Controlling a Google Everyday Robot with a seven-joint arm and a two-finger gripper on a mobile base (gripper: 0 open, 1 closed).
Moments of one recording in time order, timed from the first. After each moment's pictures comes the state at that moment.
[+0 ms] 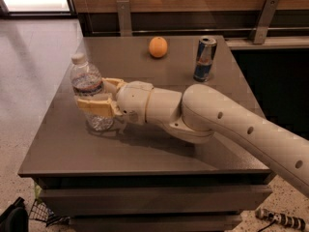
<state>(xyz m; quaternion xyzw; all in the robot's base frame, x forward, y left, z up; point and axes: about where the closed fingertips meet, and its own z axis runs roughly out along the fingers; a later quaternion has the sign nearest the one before) 0.512 0.141 0.898 -0.42 0.57 0.42 0.57</state>
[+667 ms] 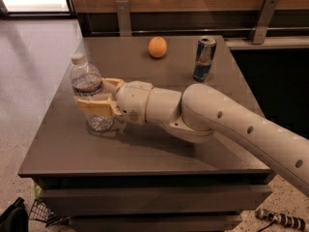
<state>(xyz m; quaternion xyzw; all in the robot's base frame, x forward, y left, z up) 0.512 0.141 0.900 -0.42 0.57 0.42 0.57</state>
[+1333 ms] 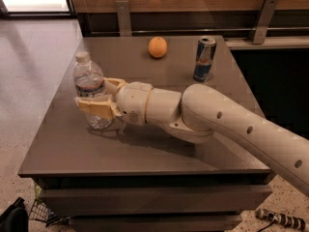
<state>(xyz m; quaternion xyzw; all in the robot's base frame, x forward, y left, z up) 0.512 0.141 0.900 -0.42 0.57 0.42 0.57</state>
